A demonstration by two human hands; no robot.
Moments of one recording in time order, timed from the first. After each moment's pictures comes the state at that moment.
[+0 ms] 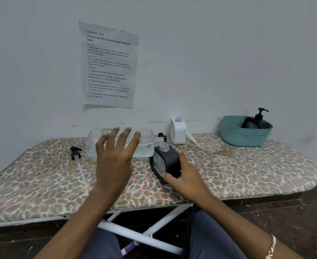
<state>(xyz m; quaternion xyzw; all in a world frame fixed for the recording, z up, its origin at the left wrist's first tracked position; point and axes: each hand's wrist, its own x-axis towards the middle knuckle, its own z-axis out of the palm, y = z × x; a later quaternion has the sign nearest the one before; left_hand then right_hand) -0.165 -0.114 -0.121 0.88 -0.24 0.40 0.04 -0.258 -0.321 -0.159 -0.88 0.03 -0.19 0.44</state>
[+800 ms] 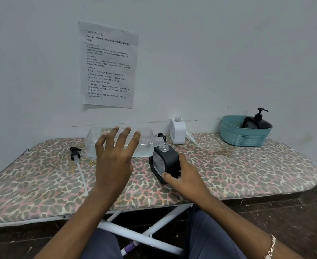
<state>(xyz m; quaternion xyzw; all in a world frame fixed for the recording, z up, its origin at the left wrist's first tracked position) -0.167 -0.115 -0.120 0.88 -0.25 0.41 0.04 -0.258 -0.321 -0.160 -0.88 0.03 -0.20 0.43</state>
